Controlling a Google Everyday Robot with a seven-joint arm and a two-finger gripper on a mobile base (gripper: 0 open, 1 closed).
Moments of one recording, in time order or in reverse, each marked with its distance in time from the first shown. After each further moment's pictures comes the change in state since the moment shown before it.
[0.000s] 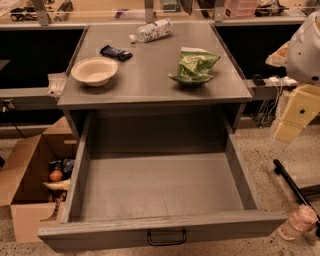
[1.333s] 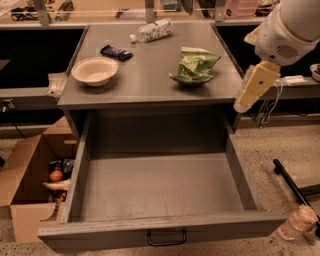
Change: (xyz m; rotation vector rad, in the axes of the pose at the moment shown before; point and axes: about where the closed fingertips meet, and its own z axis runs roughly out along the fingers) arm -0.036 -0.092 0.040 0.116 -0.138 0.024
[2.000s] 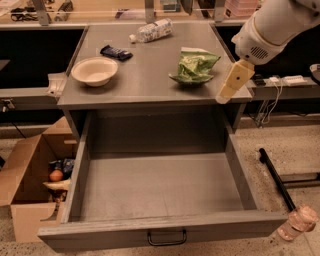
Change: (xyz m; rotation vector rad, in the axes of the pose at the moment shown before) arm -0.018 -0.042 0.052 0.031 -0.039 0.050
